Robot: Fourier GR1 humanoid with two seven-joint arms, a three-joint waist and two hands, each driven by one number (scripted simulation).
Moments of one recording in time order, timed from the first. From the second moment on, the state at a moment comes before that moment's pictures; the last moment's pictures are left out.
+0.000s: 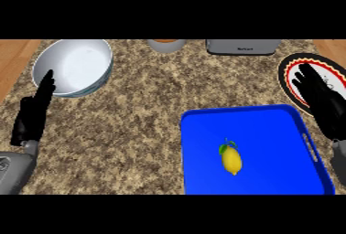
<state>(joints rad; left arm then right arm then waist) -0.25 0.53 -0.14 -1.30 0.10 0.30 0.07 -0.24 -0.58 0.12 -1.39 -0.47 -0.04 0.01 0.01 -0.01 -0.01</state>
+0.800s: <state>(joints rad) -0.03 0.27 -0.23 -1.38 0.28 0.20 0.15 -0.20 -0.58 0.04 -1.42 -0.18 -0.23 -0.32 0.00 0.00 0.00</state>
